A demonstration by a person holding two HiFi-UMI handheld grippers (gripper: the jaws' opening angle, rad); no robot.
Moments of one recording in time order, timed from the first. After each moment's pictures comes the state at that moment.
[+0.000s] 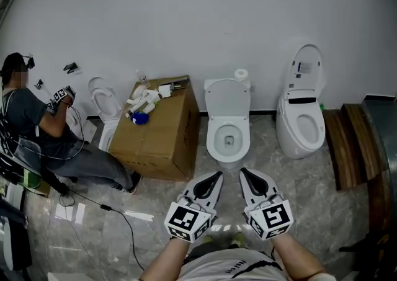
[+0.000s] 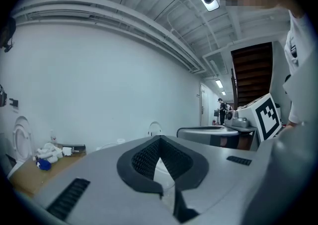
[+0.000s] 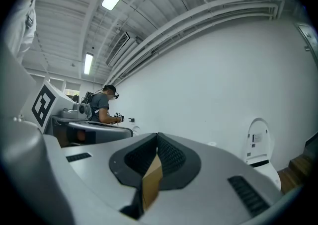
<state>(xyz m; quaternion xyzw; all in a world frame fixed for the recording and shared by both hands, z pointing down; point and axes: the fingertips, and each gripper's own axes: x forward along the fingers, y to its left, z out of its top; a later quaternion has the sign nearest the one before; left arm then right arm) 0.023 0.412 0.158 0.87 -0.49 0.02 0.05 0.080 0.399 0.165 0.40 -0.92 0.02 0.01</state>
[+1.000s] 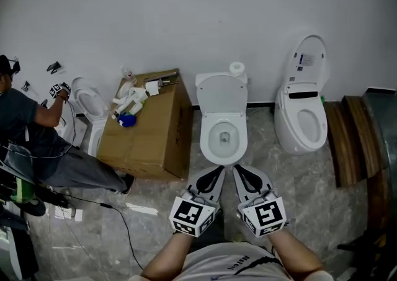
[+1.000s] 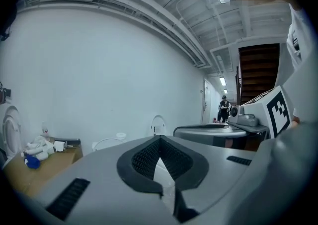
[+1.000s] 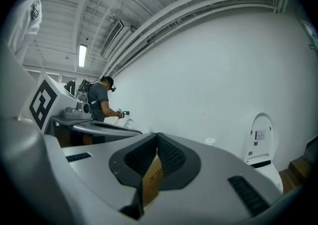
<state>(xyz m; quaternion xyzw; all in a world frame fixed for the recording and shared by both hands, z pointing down) 0.023 0.269 0.211 0.87 -0.48 0.04 0.08 0.058 0.267 0.211 0.40 -0.91 0.03 0.04</state>
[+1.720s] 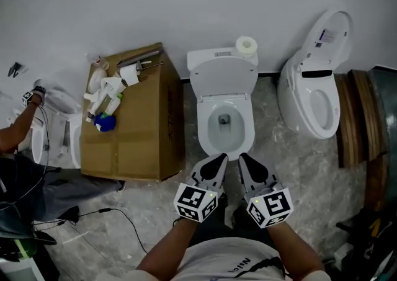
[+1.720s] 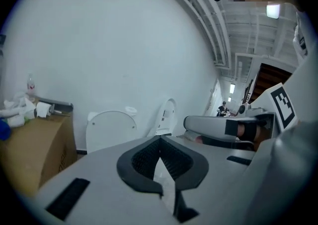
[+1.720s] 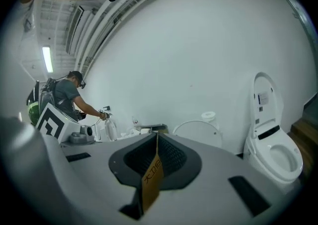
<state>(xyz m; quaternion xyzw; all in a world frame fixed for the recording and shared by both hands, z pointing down) -0.060 0.032 0.370 0.87 -0.44 0.05 0.24 -0.013 0.036 0.341 0.46 -0.87 0.17 0.06</state>
